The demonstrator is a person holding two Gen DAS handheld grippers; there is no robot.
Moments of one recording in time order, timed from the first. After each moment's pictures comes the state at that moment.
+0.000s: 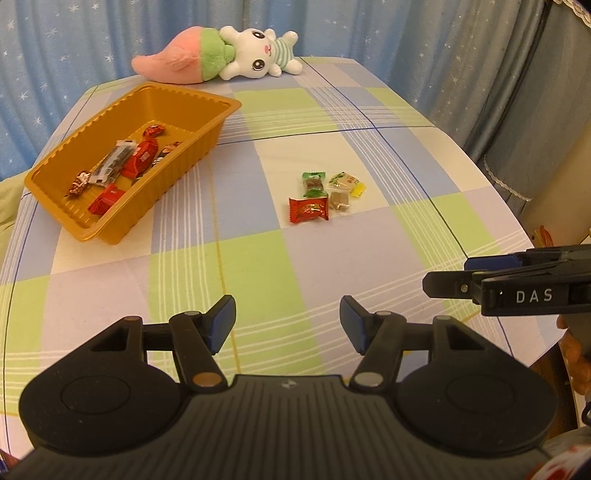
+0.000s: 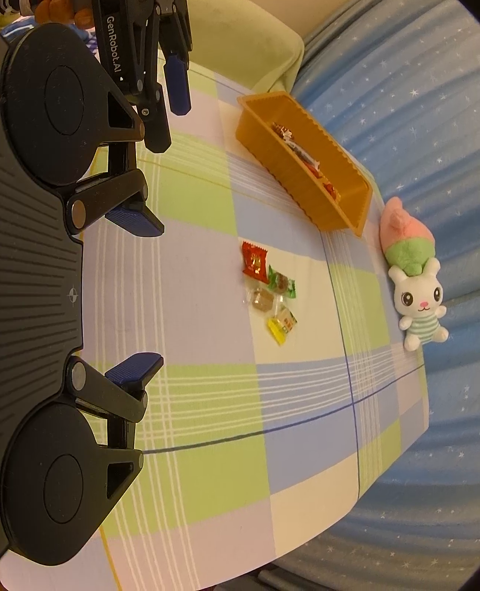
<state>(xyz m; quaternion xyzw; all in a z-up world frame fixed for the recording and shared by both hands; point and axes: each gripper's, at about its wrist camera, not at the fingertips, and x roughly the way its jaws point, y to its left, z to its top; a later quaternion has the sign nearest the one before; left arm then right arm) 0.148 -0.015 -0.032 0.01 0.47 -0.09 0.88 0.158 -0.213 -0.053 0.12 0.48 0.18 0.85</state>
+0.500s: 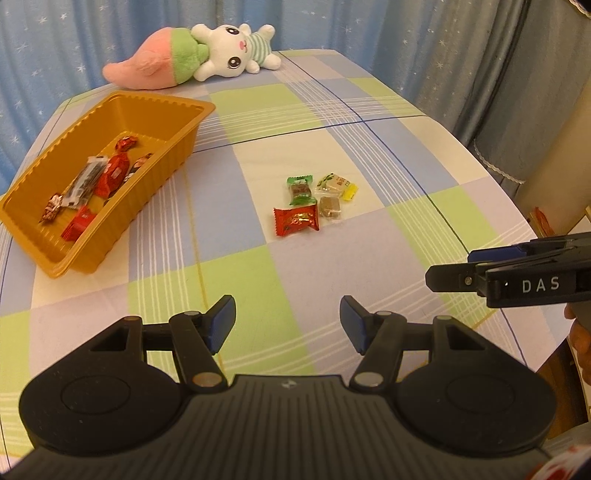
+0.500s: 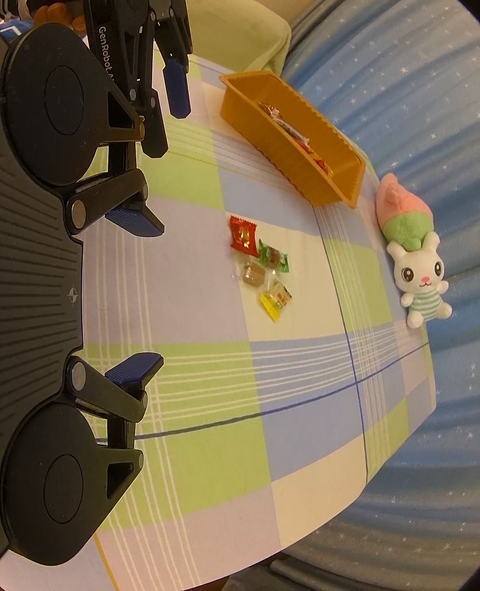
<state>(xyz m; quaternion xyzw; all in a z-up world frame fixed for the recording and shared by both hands) 0.179 -0.026 -0.046 0.04 0.47 -0.12 0.87 0.177 -0.222 -0.061 0.13 0.49 0.15 0.85</state>
